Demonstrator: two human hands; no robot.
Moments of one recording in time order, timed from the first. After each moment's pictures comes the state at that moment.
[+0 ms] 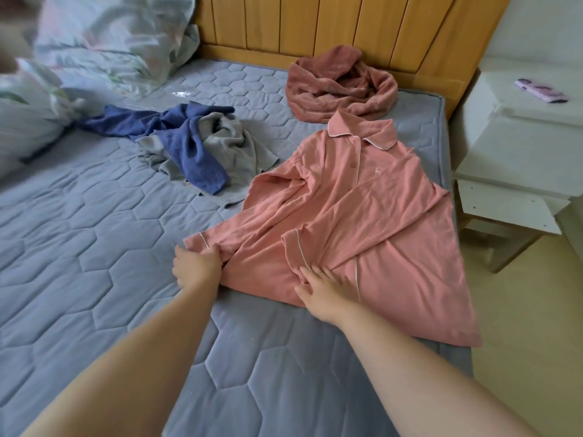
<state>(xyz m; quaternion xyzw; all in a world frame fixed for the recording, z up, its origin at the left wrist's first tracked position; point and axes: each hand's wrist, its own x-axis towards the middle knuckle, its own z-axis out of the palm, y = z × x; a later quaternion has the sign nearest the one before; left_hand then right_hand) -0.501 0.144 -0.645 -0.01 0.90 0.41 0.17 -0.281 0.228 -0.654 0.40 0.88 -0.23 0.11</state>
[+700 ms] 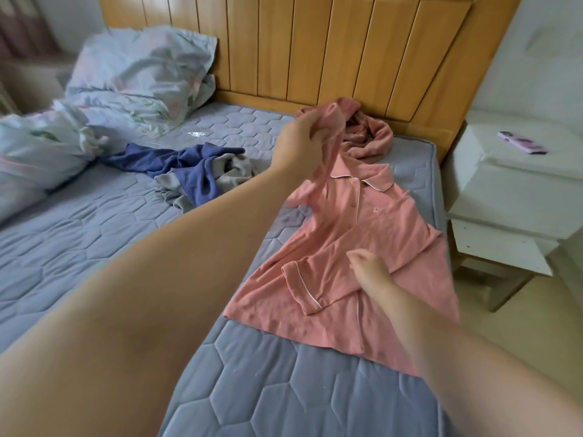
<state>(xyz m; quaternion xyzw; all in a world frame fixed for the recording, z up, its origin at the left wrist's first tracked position) -0.443 0.277 -0.398 0.52 0.67 0.52 0.05 -0.275 0.301 -0.568 0.56 0.67 -0.44 -0.21</state>
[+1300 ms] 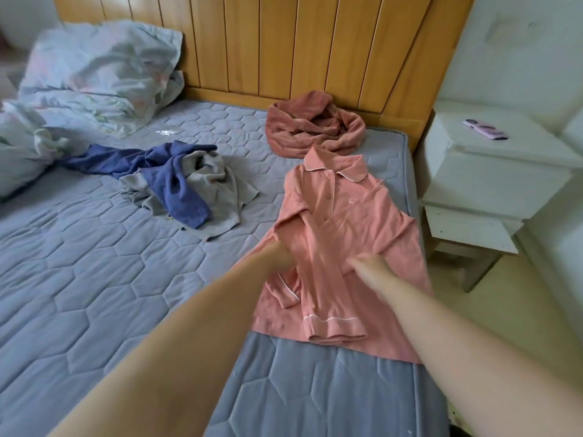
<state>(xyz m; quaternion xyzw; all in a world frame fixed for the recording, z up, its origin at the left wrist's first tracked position) -0.417 0.257 -0.574 0.44 0.79 0.14 0.40 -0.224 0.321 -0.583 0.59 0.67 -0.43 -0.13</state>
